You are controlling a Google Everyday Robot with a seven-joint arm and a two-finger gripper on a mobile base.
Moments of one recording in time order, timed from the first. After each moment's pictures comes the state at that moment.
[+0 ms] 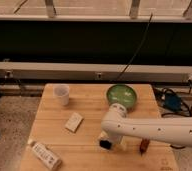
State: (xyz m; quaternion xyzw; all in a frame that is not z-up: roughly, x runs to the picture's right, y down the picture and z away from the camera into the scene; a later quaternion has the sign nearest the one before) arm 0.098 0.299 0.776 -0.31 -0.17 -0.50 0.79
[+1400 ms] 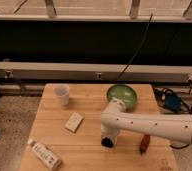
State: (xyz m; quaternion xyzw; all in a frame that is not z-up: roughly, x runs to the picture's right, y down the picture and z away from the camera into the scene) arm 0.079 0.278 0.786 -0.28 -0.21 -0.52 0.78
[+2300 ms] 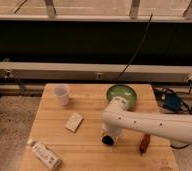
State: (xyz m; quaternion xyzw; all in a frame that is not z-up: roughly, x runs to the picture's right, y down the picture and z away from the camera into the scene) arm 0.081 0.257 0.767 -0.27 -0.21 -0.52 0.78
